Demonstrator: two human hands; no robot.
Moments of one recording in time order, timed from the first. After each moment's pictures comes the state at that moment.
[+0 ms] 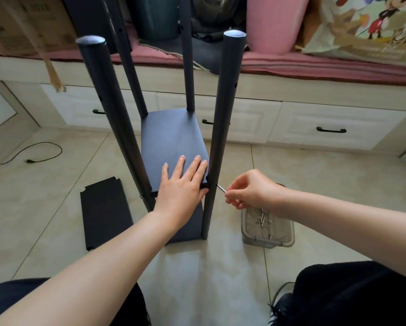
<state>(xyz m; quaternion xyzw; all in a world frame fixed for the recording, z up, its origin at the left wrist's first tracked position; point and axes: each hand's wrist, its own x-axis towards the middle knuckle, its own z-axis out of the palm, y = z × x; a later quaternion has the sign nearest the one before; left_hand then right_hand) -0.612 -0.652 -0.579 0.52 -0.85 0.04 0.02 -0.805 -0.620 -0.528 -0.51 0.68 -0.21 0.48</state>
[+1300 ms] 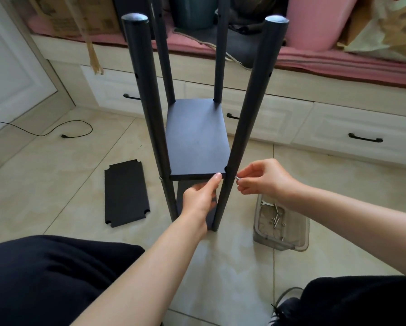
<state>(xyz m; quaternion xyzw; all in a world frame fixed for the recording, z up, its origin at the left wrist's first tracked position) -0.639 -0.601 -0.564 0.58 -0.21 -0.64 0.46 -0.800 -0.635 -0.537 -0.53 0.63 -0.29 0.50</state>
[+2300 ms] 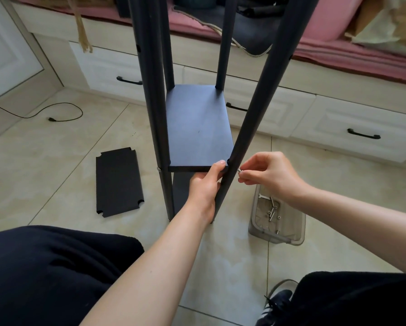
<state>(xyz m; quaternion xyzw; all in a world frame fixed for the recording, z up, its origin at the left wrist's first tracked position) -0.651 -0.623 -0.592 0.44 -0.19 -0.70 0.53 -0.803 -0.635 -0.547 -0.57 0.61 -0.32 0.44</state>
